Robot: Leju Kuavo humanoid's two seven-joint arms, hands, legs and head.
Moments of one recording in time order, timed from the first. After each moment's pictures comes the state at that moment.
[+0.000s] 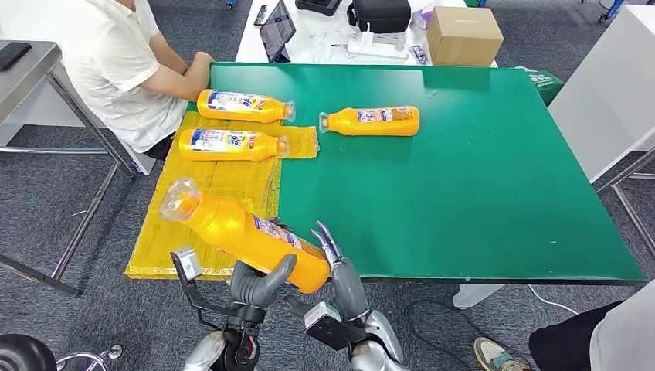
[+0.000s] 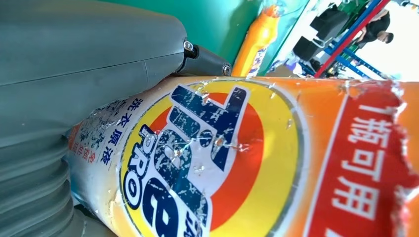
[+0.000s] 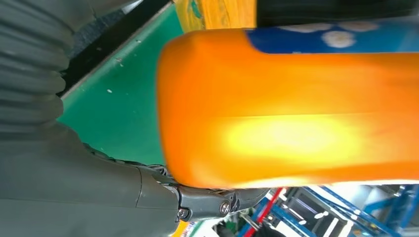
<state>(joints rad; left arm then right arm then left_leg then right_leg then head) -0.05 -0.17 -0.54 -1.42 0.64 0.14 -0.40 -0.13 0.12 0.65 -1.02 0.37 -0.50 -0.70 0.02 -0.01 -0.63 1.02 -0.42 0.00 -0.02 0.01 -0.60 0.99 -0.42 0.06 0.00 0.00</state>
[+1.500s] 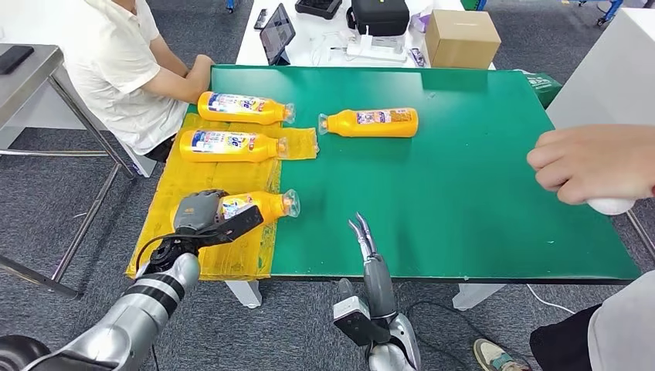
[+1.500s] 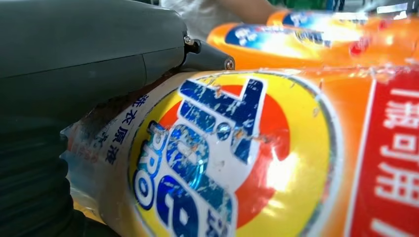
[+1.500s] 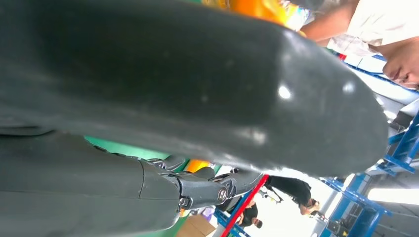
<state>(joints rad) -0.61 -0.03 -0.25 -0.60 -1.11 0.28 0.04 -0.04 0.11 0.52 -1.18 0.38 -0.61 -0.70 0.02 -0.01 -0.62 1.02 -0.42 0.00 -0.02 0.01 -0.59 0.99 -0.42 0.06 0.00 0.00</state>
